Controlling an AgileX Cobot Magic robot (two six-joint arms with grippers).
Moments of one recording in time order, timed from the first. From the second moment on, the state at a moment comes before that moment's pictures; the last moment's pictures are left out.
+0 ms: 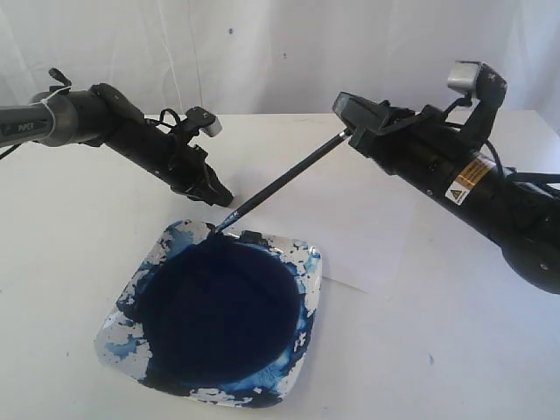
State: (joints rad) left arm -0.26 2.42 -1.93 -0.82 0.93 1.20; right arm 0.38 1.75 -0.68 -0.52 -1.22 0.76
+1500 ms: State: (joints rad) left arm -0.26 2.42 -1.93 -0.82 0.93 1.20; right arm 0.38 1.34 -0.68 -0.72 -0.57 0.85
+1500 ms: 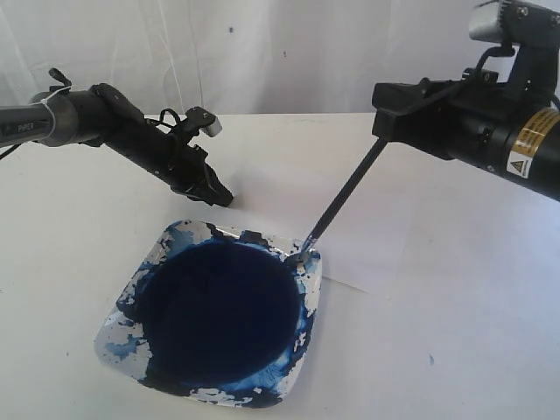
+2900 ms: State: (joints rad) left arm -0.26 2.42 -1.93 -0.82 0.93 1.20; right arm 0.38 1.33 -0.68 -0.73 -0.58 0.86
